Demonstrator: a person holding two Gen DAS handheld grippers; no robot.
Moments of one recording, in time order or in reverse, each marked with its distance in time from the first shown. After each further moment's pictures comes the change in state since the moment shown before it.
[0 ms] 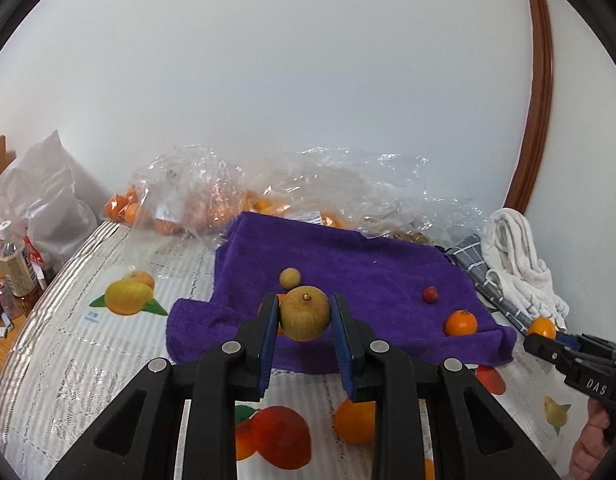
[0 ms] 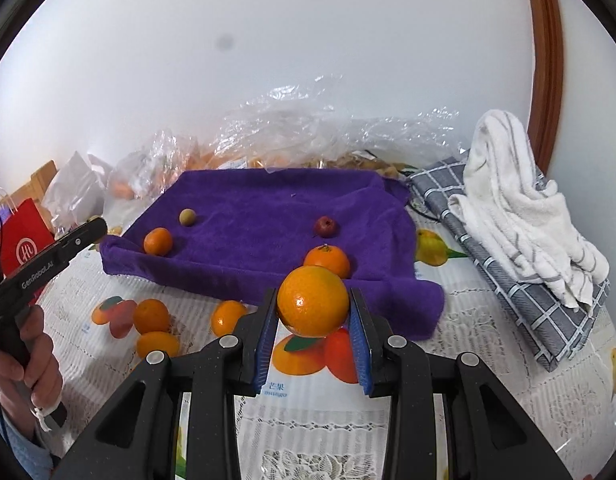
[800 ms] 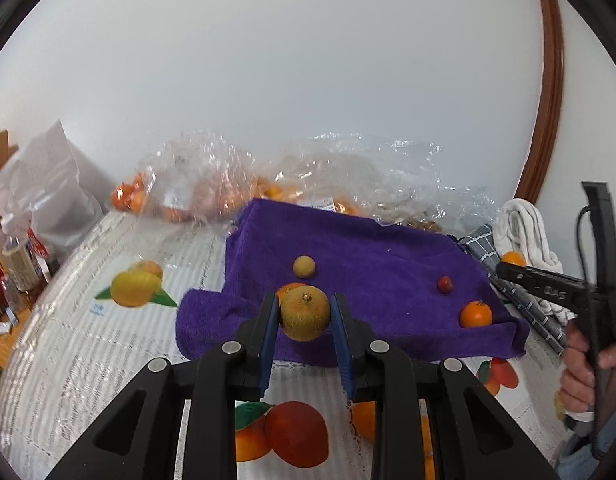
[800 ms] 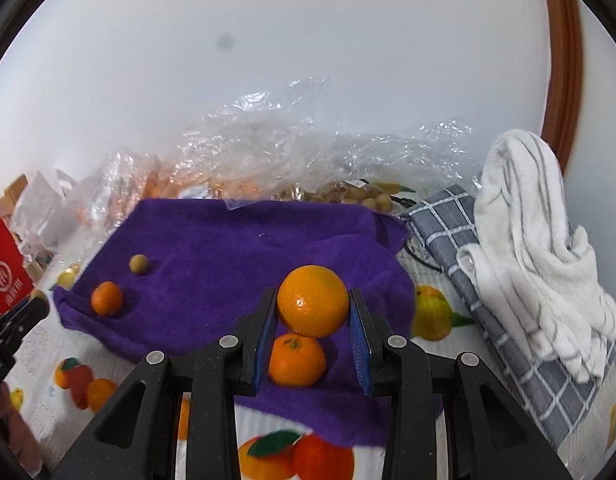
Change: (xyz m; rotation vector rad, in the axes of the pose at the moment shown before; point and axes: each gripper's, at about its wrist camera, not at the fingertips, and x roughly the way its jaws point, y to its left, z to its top) left arm 0.010 0.008 0.001 -0.002 0.040 0.022; right arm 0.075 -0.016 0.066 -0.003 0.004 -0.057
